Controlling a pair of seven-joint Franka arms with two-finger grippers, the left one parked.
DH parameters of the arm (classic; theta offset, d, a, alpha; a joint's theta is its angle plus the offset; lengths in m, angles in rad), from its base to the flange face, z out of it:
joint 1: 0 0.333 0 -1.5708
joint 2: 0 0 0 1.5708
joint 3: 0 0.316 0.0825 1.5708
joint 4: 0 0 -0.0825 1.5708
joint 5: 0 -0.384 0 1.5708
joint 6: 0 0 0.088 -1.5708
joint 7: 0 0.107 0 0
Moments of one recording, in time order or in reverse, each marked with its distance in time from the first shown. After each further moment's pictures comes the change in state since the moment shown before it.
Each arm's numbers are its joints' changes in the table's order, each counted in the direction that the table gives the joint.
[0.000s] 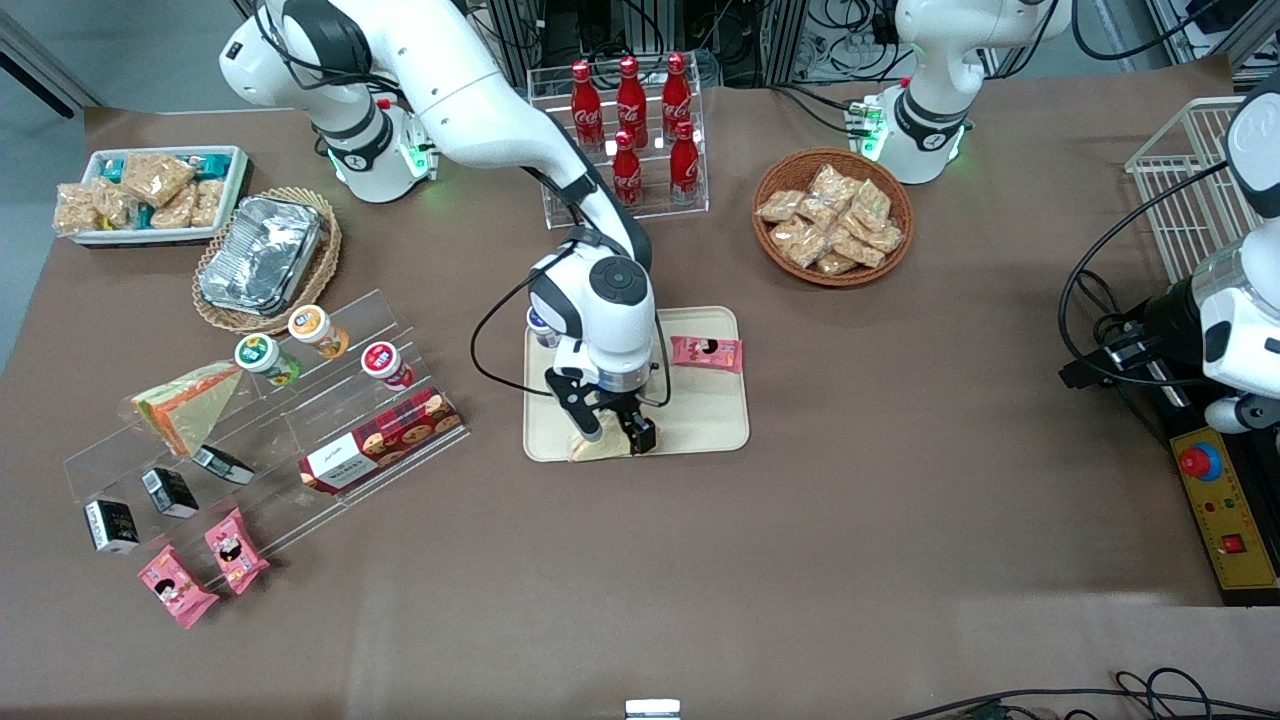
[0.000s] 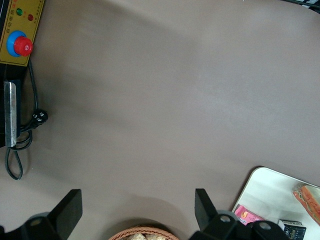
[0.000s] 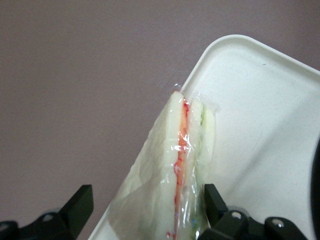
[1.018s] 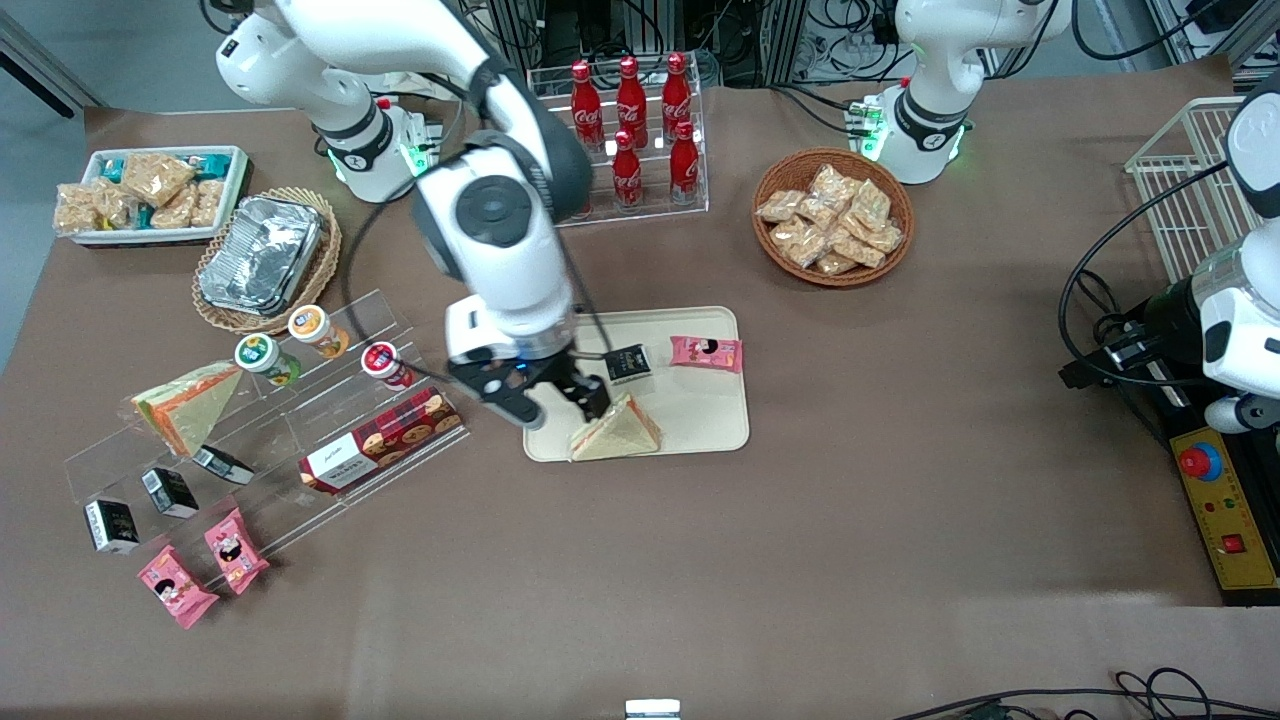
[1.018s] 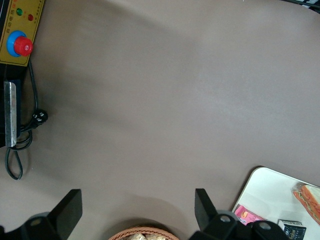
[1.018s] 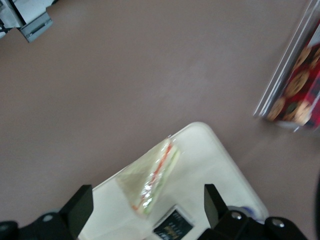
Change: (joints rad) arm -0.139 -0.362 -0.019 0.033 -0.091 0.412 -0.730
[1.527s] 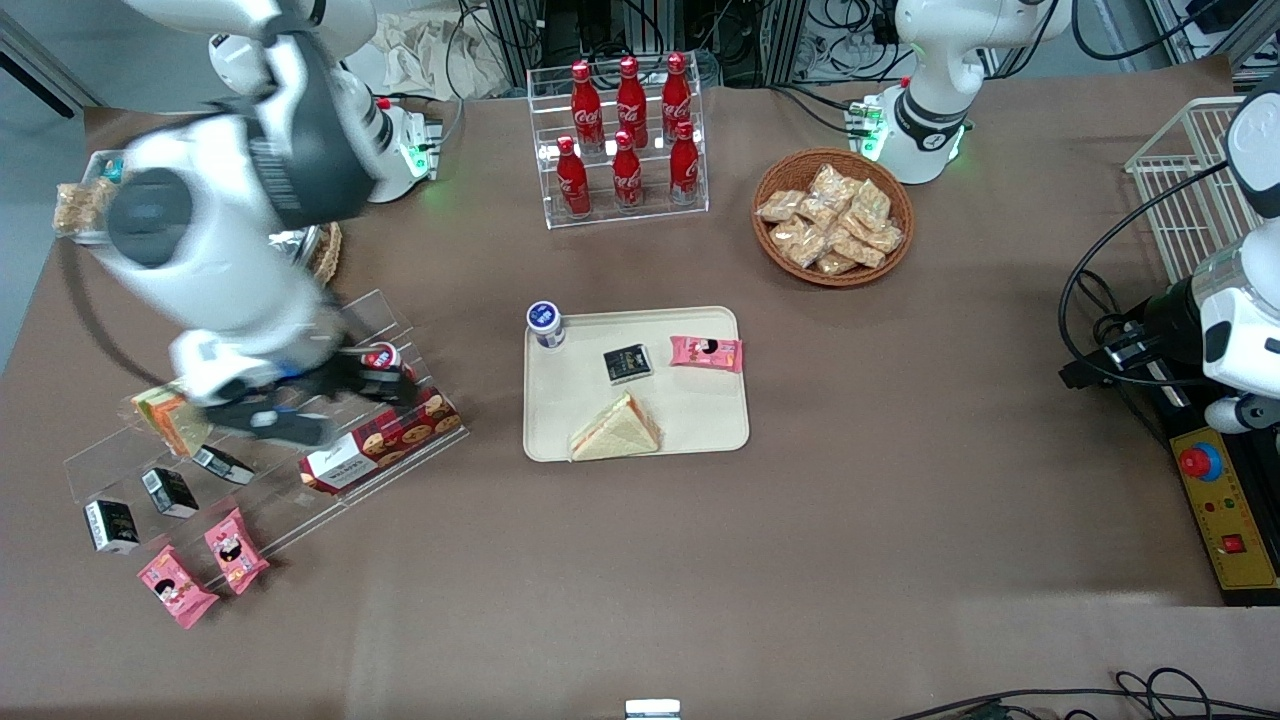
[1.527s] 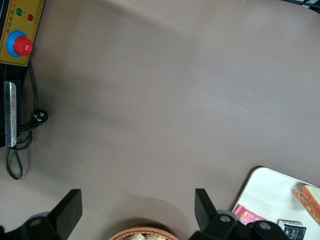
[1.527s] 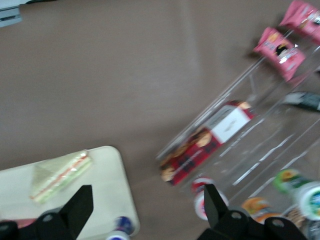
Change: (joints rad) arm -0.320 -0.187 -0.002 0.001 0.001 0.266 -0.684
